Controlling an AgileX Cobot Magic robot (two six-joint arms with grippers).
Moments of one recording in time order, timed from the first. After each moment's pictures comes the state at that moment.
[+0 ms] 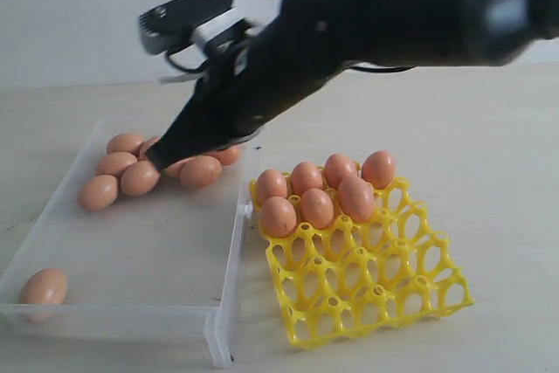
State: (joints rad) left arm 0.04 0.01 0.00 0.10 0.39 0.03; right arm 0.79 1.87 -1.40 0.18 0.48 -0.23
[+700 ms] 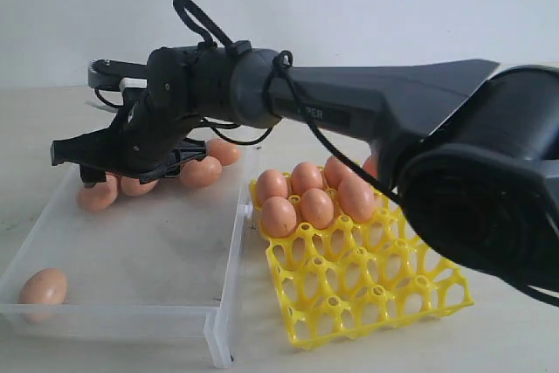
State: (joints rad) left arm 0.04 0.01 0.00 0.10 0.39 0.03; right arm 0.83 2.44 -2.06 0.29 0.64 0.28
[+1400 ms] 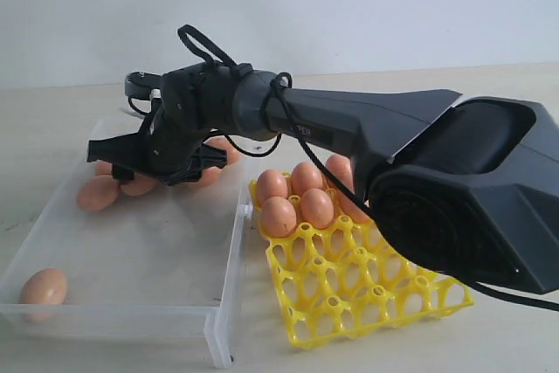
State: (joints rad) left arm 0.04 0.01 0.00 0.10 0.39 0.03; right arm 0.79 2.56 -2.17 0.14 0.66 0.50
